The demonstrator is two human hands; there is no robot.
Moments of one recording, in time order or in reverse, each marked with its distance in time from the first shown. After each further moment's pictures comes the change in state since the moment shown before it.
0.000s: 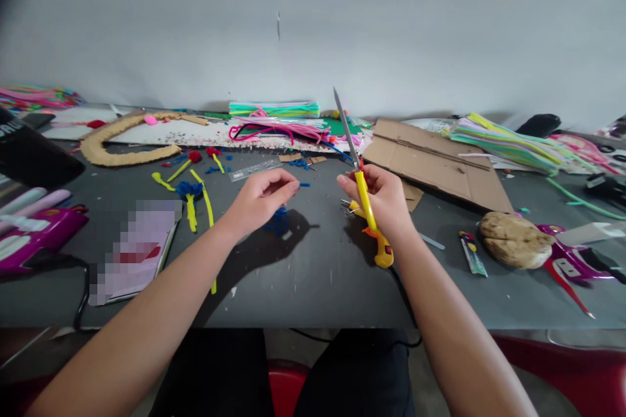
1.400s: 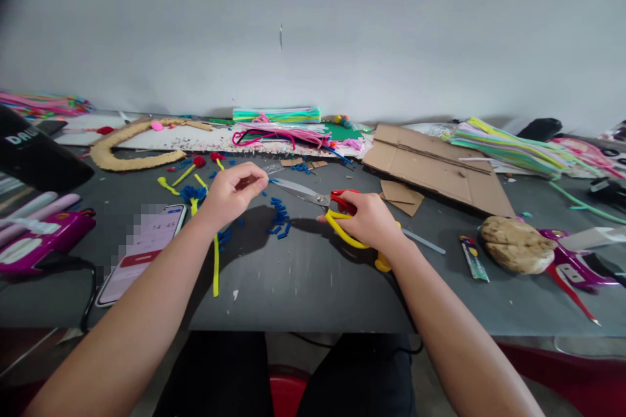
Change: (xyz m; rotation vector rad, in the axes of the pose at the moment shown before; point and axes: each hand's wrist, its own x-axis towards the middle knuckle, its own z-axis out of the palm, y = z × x) left_hand 0.000 -0.022 -0.050 0.252 0.157 0.178; right_hand -0.004 0.022 0.001 -0.635 -0.262 -0.289
